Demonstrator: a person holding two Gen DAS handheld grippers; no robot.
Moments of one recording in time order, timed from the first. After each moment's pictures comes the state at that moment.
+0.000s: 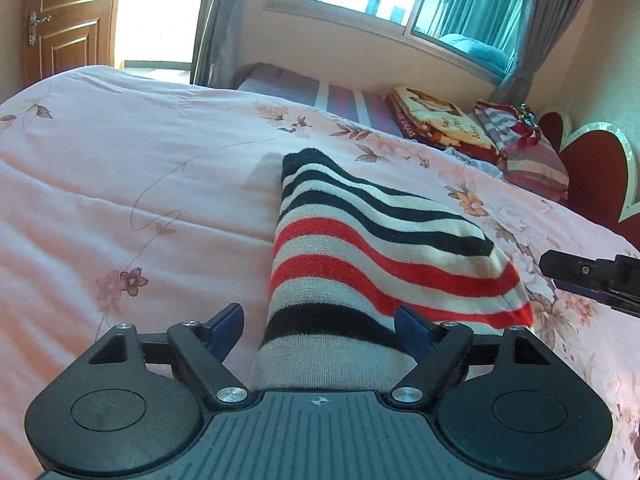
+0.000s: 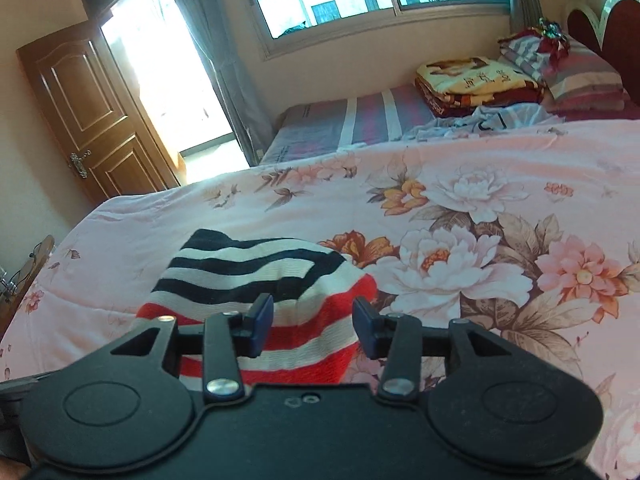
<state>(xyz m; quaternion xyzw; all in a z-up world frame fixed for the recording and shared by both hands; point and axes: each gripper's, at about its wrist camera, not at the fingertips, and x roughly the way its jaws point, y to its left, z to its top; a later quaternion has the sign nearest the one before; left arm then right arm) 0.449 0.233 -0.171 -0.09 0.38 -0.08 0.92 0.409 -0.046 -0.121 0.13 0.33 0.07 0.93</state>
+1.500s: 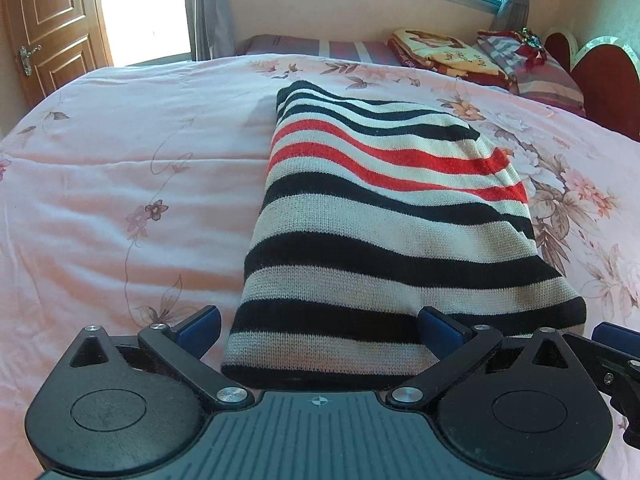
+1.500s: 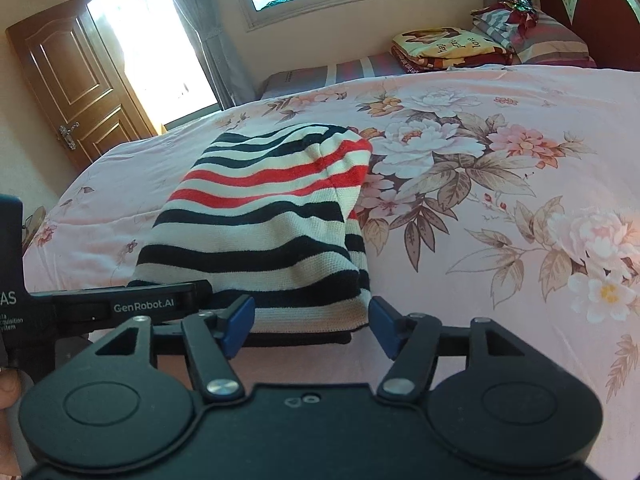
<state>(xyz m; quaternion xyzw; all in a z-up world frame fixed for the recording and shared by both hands) 0.391 0.208 -0.174 0.02 0.44 -0.06 0.90 0.283 -0.002 -0.142 0.13 0.38 0.03 0.92</state>
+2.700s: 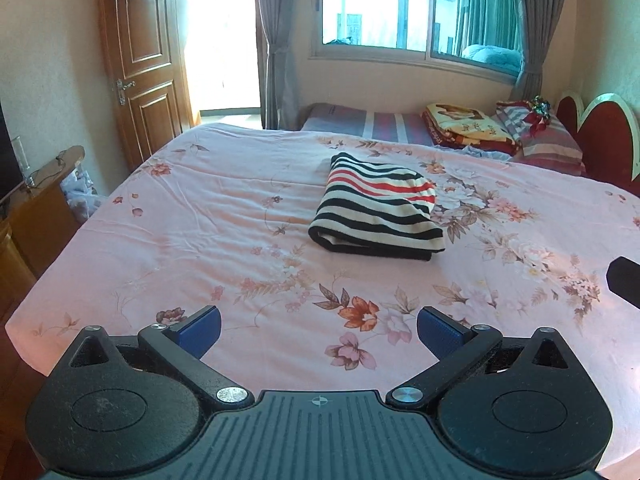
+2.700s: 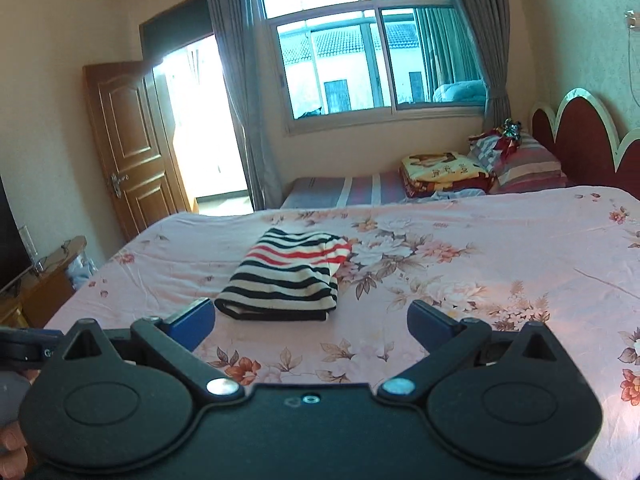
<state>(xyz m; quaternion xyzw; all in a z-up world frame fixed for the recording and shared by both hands) 0.047 0.229 -0.007 0.00 0.34 0.03 0.94 -0.011 -0.030 0.009 0.07 0.21 0.04 0.97</state>
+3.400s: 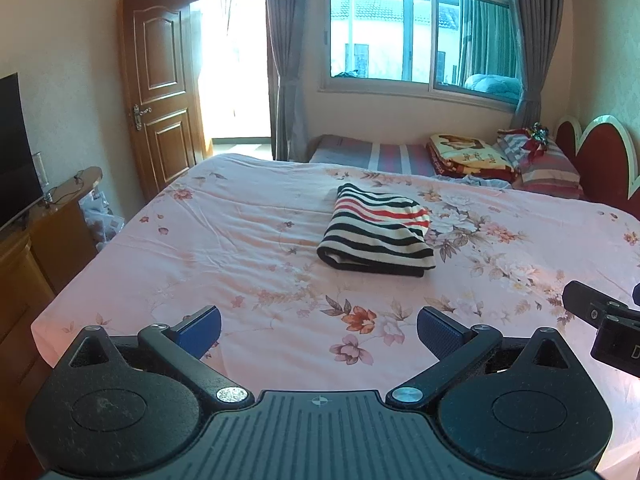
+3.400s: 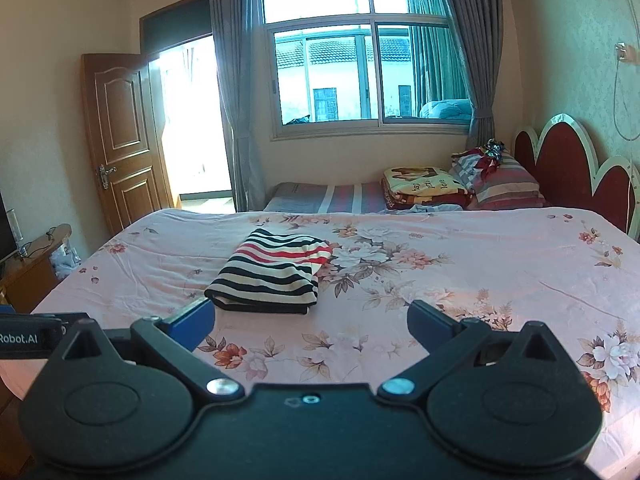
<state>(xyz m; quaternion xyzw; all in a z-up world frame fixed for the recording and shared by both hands) -0.022 0.224 0.026 0.00 0.30 0.04 0.95 -0.045 -0.018 0.014 0.03 0.21 0.01 0.98</state>
